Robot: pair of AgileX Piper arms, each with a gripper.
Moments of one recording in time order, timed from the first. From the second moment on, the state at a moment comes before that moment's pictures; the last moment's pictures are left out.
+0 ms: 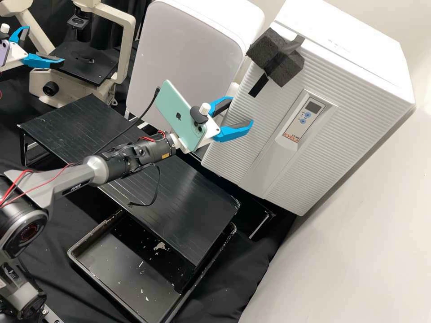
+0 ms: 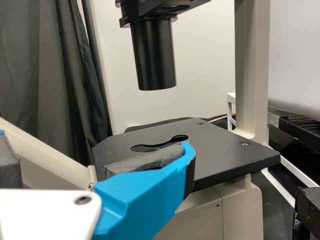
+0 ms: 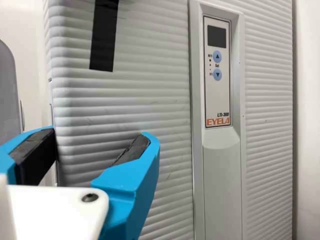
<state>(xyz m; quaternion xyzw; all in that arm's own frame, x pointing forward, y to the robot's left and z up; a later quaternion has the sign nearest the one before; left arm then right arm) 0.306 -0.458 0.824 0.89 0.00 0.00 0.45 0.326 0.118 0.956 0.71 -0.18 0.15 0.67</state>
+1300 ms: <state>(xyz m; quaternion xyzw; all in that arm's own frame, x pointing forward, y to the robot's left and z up) 0.306 -0.458 0.824 0.89 0.00 0.00 0.45 0.190 0.111 0.912 0.63 -0.27 0.20 0.70</state>
